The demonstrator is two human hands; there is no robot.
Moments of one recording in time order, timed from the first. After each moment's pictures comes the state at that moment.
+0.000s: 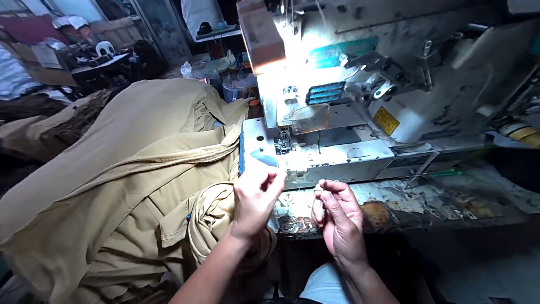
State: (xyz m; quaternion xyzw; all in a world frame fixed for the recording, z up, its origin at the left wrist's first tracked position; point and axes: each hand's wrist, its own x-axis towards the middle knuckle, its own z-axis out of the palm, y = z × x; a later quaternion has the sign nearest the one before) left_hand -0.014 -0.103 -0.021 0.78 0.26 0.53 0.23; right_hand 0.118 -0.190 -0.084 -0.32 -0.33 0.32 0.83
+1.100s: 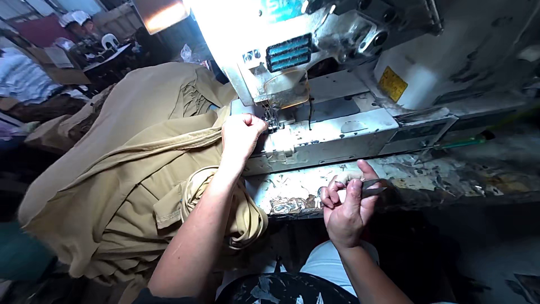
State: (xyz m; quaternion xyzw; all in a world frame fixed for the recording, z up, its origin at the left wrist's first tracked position) left_hand 0.025 -0.036 0.015 0.76 0.50 0.32 0.24; right_hand 0.130 -0.190 -0.124 -0.31 -0.25 0.20 0.89
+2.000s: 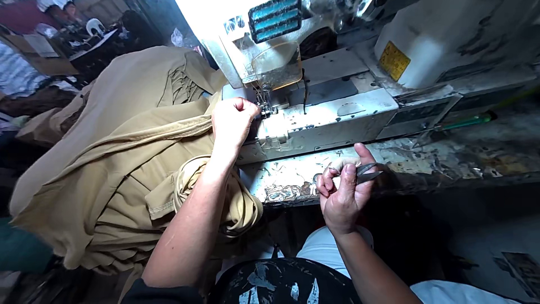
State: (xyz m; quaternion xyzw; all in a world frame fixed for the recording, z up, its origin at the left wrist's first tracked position) left_hand 0.028 -0.037 0.013 0.76 0.51 0.33 0.22; right_hand 0.133 -0.191 -0.127 -0.33 -0.27 0.20 0.89
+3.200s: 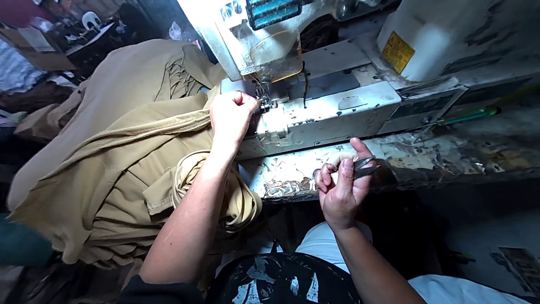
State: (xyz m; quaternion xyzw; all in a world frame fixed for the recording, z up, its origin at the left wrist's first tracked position) left_hand 0.028 -0.037 0.010 0.76 0.51 0.34 0.20; right_hand 0.133 -0.191 -0.129 -0.34 -0.29 0.19 0.87
